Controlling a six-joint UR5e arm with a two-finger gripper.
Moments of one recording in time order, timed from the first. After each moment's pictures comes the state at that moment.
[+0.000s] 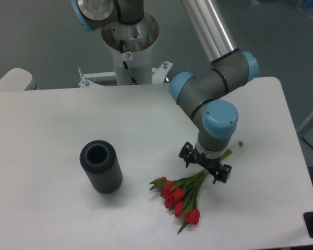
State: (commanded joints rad) arm 2.54 -2.12 -1.60 -0.95 1.52 1.21
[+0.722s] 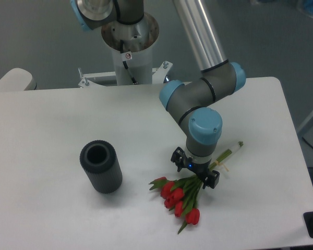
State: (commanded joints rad) arm 2.53 -2.16 -1.63 -0.84 1.52 1.18
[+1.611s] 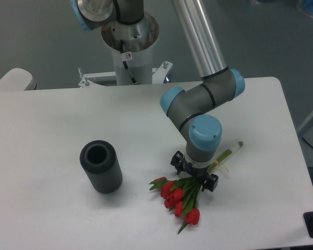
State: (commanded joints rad) arm 2.52 -2.18 -1.63 -0.83 1.52 1.18
